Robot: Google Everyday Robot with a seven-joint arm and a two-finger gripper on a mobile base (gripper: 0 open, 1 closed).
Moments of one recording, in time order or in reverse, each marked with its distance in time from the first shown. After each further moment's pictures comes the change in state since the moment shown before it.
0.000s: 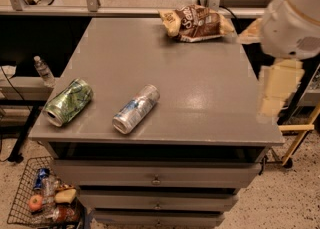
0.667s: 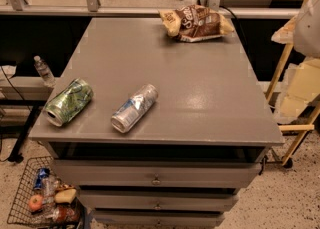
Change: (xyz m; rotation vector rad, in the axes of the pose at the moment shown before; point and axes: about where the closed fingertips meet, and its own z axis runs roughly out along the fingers) arm 0.043 0.007 -0.021 0.059 0.024 0.238
